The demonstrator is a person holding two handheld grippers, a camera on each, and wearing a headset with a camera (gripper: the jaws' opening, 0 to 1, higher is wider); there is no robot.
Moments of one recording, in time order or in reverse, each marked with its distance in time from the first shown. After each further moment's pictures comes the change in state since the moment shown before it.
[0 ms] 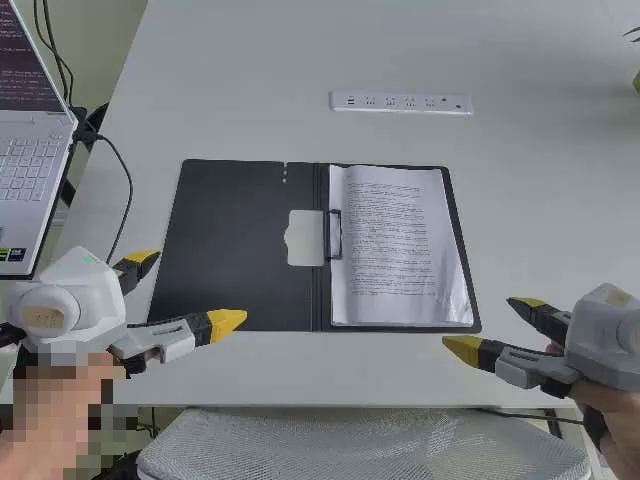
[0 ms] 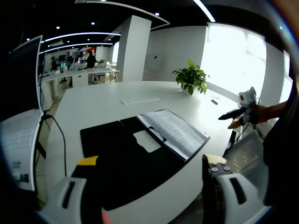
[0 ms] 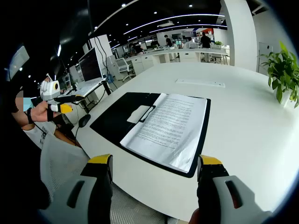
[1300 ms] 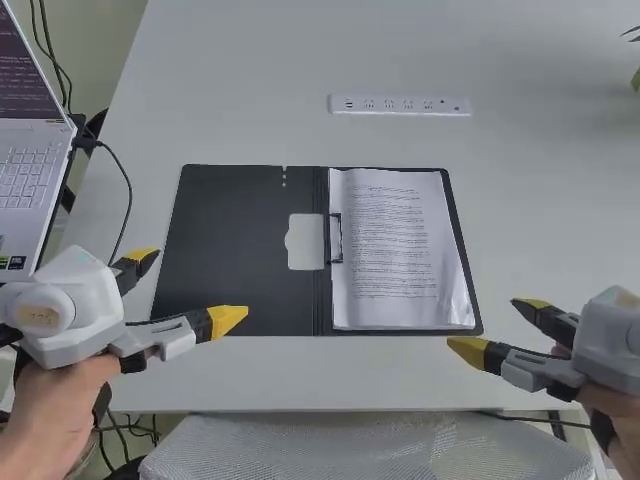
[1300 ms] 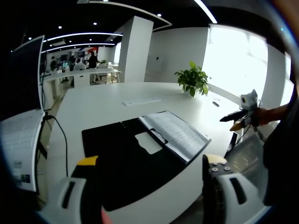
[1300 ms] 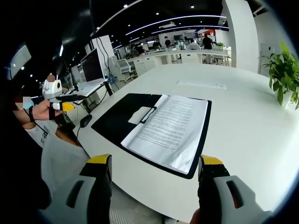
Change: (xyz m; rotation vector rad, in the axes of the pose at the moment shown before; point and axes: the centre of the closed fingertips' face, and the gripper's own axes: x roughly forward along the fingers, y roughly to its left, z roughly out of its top) left arm -0.003 -0.001 0.004 -0.001 -0.009 0.007; right arm -0.003 0.008 0.007 -0.015 -0.005 0.017
